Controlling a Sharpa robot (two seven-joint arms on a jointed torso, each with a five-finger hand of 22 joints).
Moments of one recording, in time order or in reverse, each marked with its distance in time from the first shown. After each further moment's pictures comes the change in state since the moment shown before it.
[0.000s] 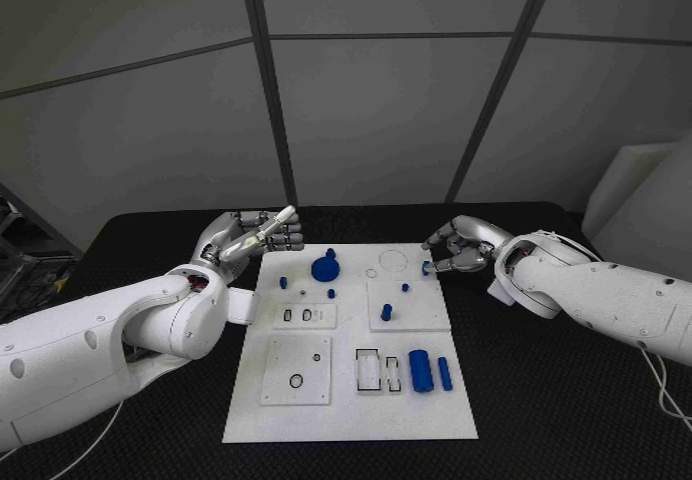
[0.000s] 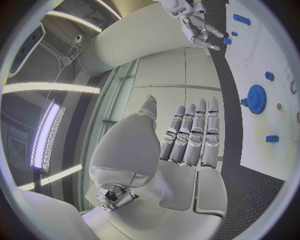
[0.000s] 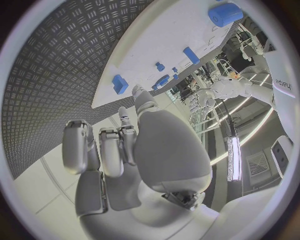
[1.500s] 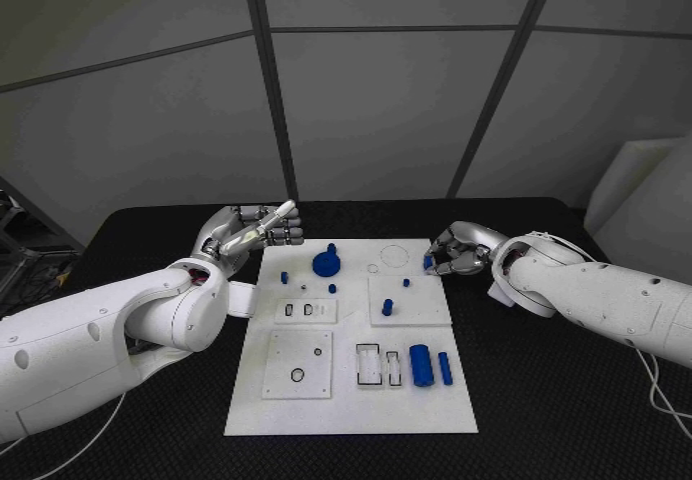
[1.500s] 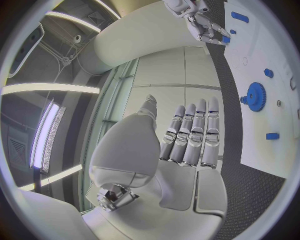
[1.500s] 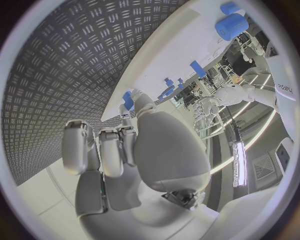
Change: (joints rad) left arm 0.000 0.002 0.000 -0.012 0.000 0.000 0.000; left_hand 0.000 0.000 -0.003 -0.003 0.000 0.000 0.000 -0.004 0.000 0.000 0.000 0.000 0.000 0.000 0.000 0.000 0.000 0.000 0.000 0.000 0.000 -0.001; right arm -0.021 0.040 0.000 -0.065 -0.035 0.056 -0.019; right_hand 0.002 0.048 0.014 0.001 0.008 0.093 -0.013 0.027 0.011 0.003 0.003 0.011 0.000 0.004 0.004 0.000 0.000 0.000 0.008 0.000 0.000 0.000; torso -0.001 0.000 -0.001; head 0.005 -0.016
